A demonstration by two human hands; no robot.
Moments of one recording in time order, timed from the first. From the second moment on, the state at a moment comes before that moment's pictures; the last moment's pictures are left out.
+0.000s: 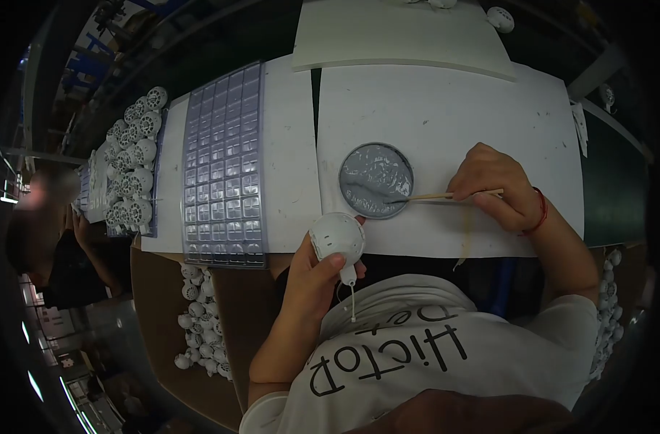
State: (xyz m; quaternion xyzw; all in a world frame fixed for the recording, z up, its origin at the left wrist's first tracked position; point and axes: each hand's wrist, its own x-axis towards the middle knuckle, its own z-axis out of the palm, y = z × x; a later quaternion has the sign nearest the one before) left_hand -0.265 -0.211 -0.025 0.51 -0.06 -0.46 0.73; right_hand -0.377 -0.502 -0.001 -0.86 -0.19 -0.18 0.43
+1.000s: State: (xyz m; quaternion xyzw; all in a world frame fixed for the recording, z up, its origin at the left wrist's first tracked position) left_hand -0.244 -0.221 -0.007 0.71 -0.22 -0.29 0.61; right_hand -0.386 -0.498 -0.010 -0.86 -0.16 -0.32 0.36
